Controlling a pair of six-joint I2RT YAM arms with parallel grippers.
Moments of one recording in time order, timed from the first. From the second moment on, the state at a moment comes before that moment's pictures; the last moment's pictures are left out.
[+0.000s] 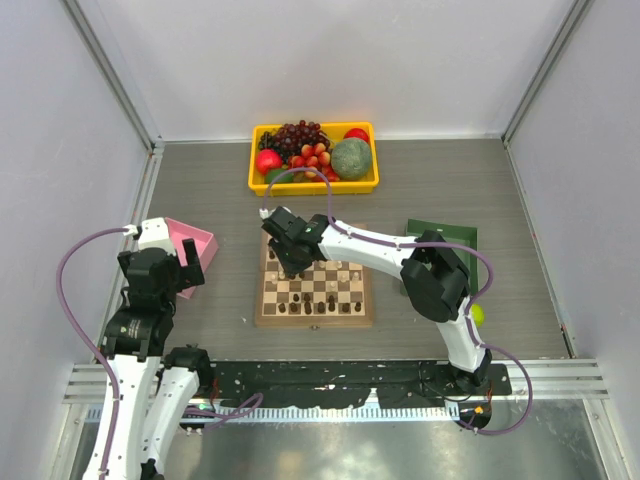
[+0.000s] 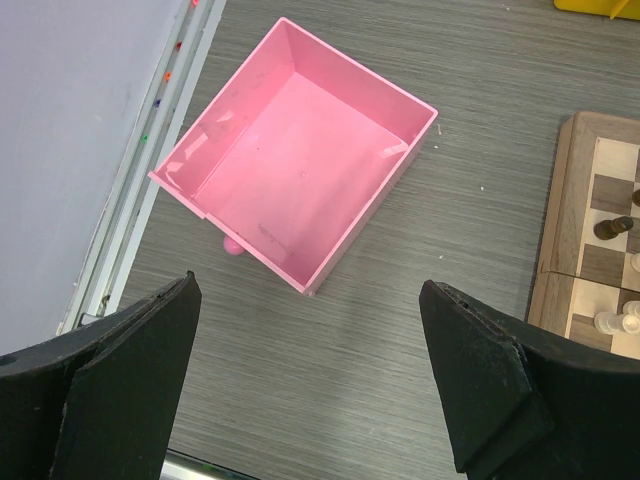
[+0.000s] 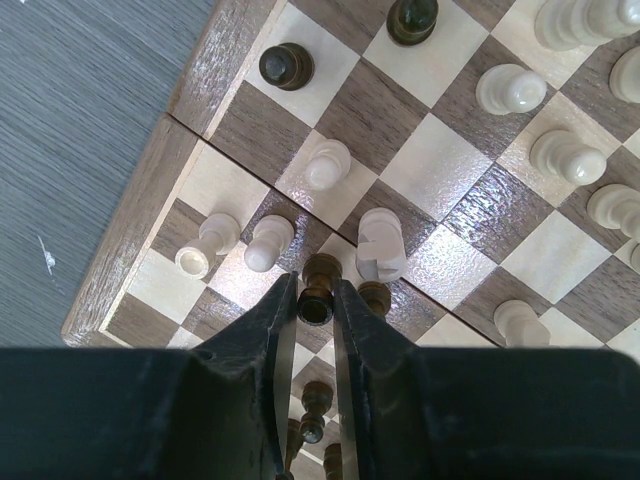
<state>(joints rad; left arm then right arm) -0.08 0.52 0.77 -0.77 -0.35 -0.11 1.00 2.07 1.66 -0.65 0.08 0.39</state>
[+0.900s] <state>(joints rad) -0.08 0.52 0.77 -0.77 -0.35 -0.11 1.16 1.96 1.68 -0.65 0.07 0.39</state>
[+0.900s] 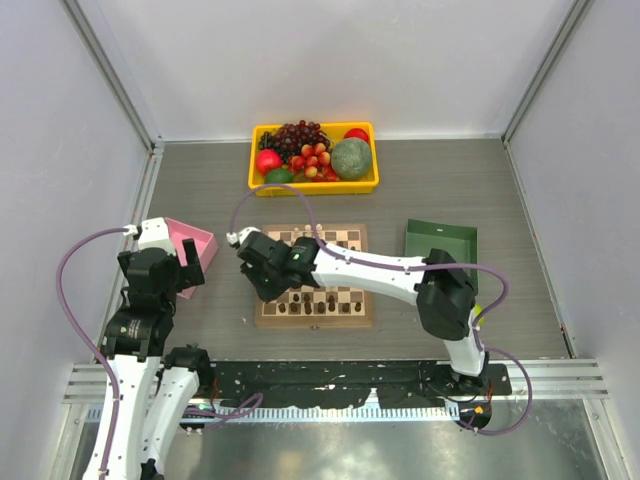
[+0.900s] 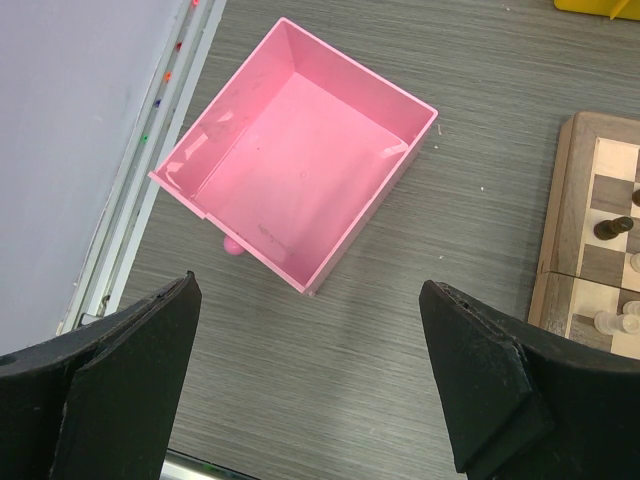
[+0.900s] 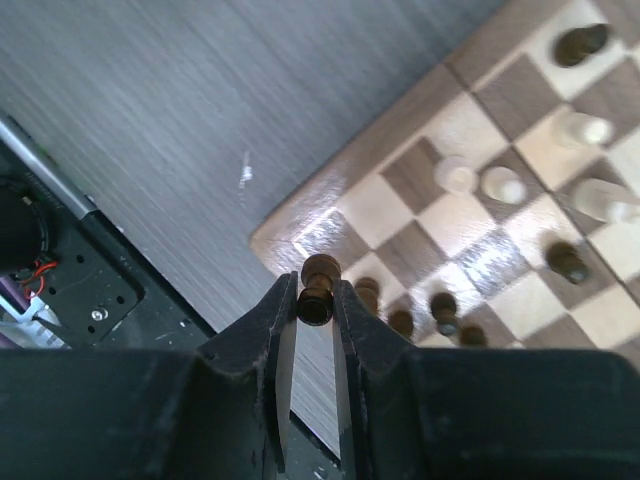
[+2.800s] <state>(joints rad) -0.08 0.52 0.77 -0.77 -0.35 -0.11 1.15 1.93 1.74 -0.71 0.13 0.31</state>
